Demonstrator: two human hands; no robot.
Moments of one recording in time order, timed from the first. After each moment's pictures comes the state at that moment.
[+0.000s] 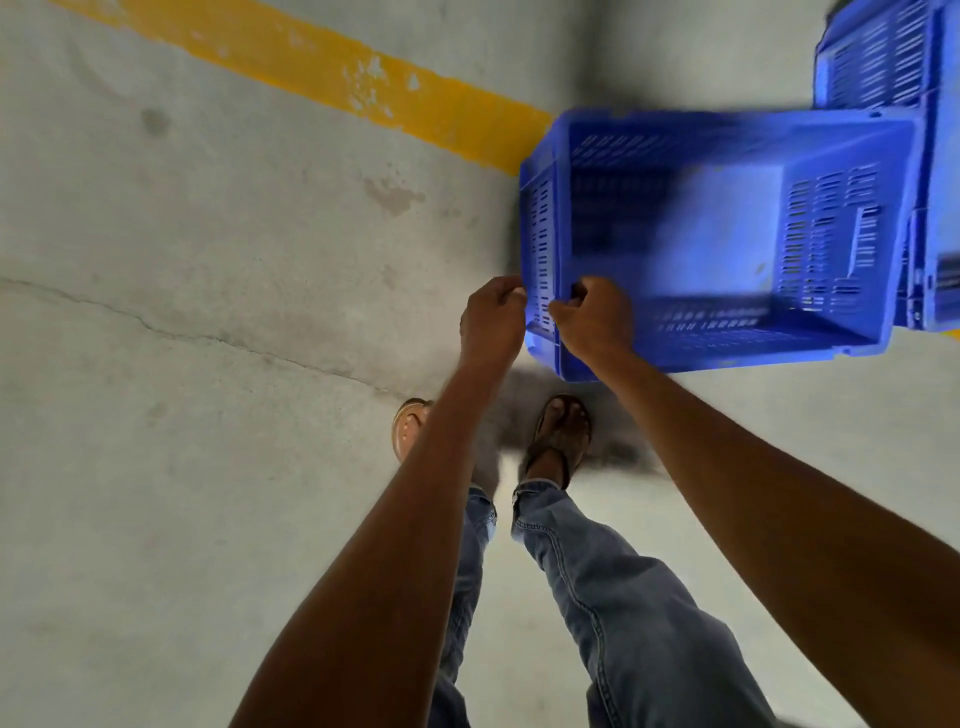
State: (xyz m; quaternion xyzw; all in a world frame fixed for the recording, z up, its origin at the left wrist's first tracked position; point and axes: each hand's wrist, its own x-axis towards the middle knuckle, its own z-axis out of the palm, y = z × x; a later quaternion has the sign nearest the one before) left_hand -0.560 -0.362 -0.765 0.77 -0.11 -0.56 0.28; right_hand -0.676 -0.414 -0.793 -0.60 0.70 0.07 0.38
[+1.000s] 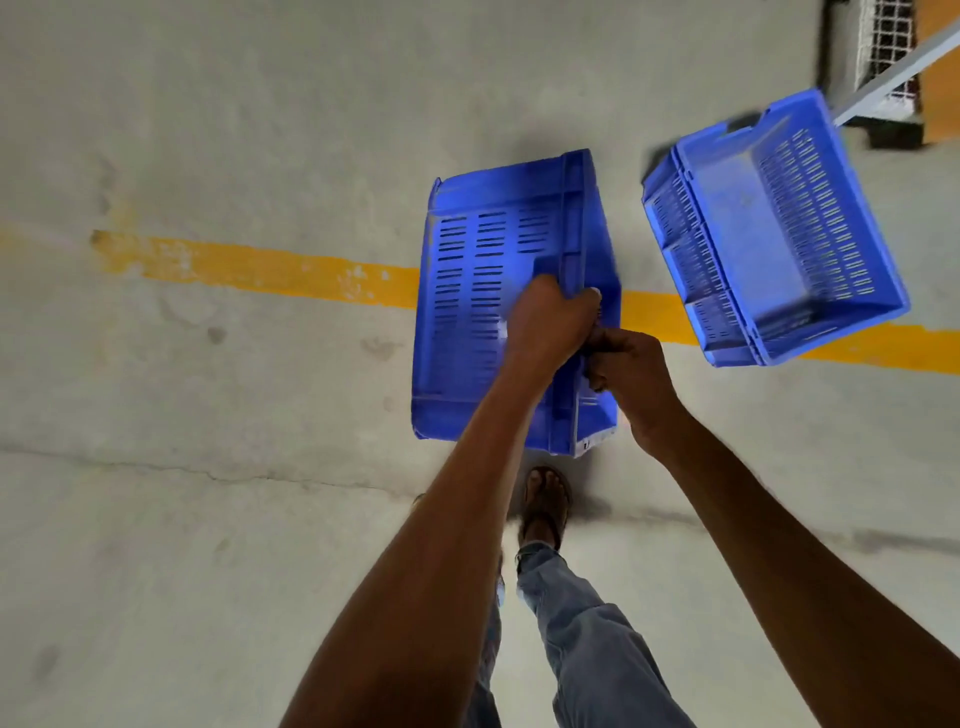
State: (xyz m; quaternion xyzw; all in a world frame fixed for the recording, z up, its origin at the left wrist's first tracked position) left_hand -0.624 -0.503 -0.516 0.73 -0.32 -0.55 0.24; right_hand -0.744 -0.469 -0.531 -0.42 0.66 -0.20 0.60
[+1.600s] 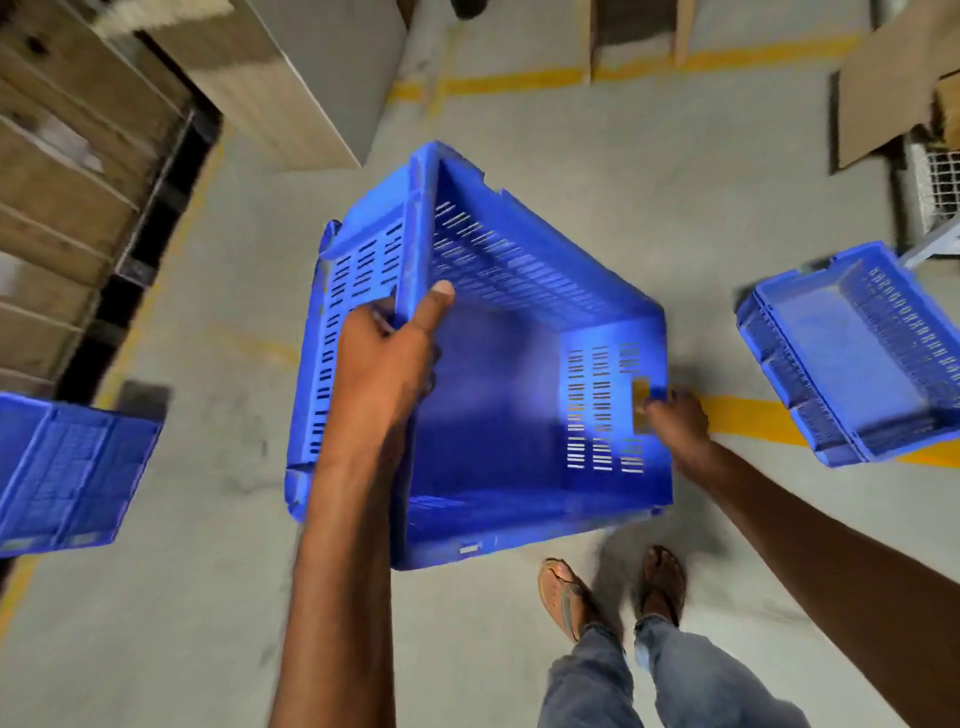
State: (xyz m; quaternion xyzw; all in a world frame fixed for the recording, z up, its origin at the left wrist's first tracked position) left_hand -0.442 -0.373 -0.102 0.78 -0.29 -0.32 0.45; right_hand -0.677 -0.442 -0.367 -0.44 0.73 -0.17 0.50
